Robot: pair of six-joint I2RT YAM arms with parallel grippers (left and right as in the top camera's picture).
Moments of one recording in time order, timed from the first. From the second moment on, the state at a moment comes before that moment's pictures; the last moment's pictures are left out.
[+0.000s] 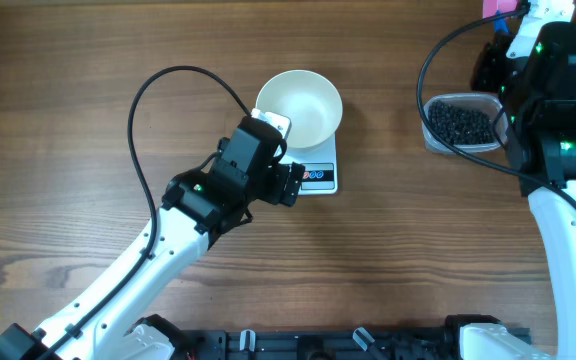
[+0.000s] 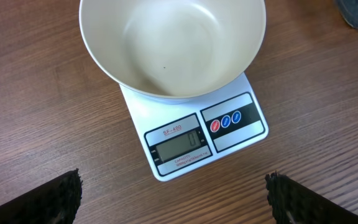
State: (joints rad) left arm -0.61 1.33 1.02 -0.61 -0.12 -0.19; right arm 0.00 1.31 1.31 -0.42 0.13 0.05
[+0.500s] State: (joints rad) left arm -0.55 1.33 1.02 -0.61 0.00 -0.08; right arm 0.00 1.31 1.31 -0.42 0.13 0.05
